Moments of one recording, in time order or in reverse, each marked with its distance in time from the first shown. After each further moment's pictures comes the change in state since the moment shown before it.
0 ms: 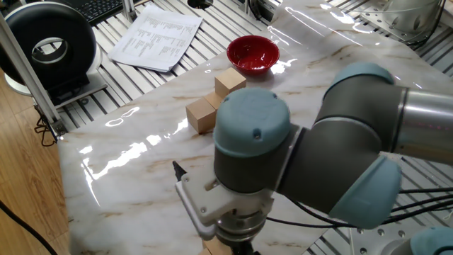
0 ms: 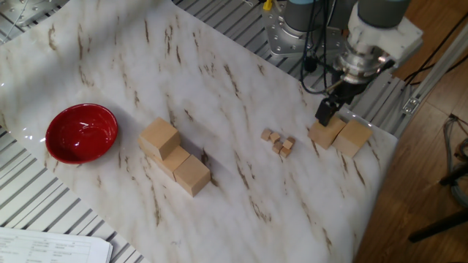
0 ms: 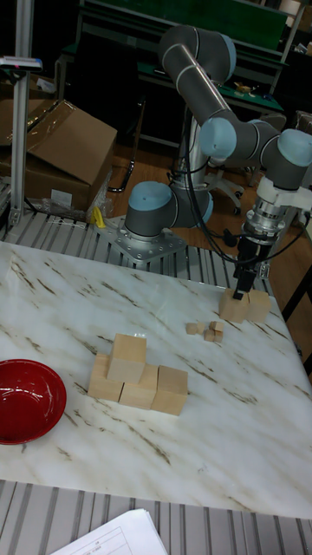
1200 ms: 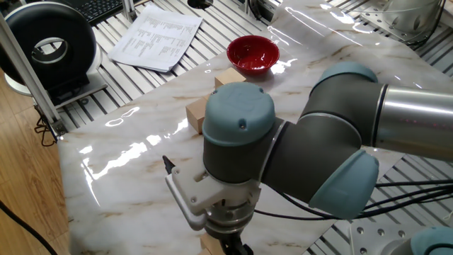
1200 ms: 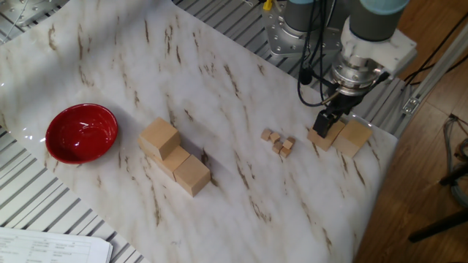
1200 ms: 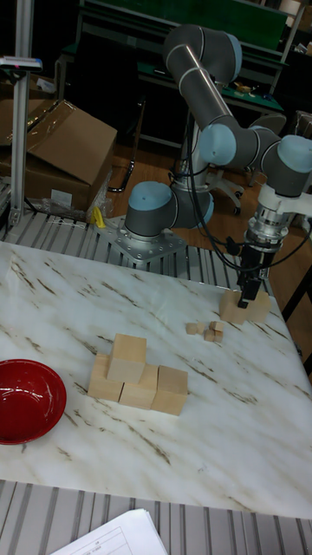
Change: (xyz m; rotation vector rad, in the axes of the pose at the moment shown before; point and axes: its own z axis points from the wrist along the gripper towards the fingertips) arm -0.008 -0.017 -0.002 -0.001 -0.022 -0.028
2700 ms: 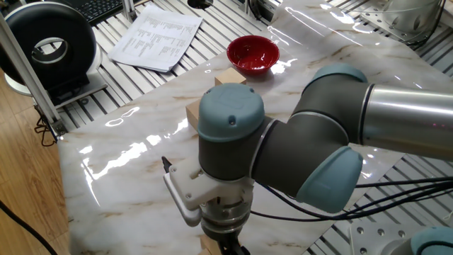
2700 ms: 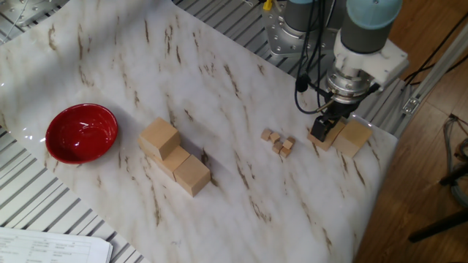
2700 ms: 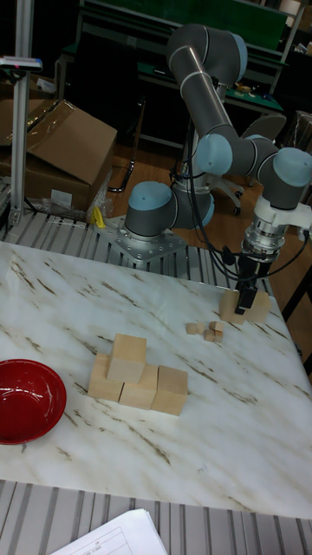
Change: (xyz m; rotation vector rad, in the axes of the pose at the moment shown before) arm 0.000 0.000 0.022 -0.052 -0.006 0.023
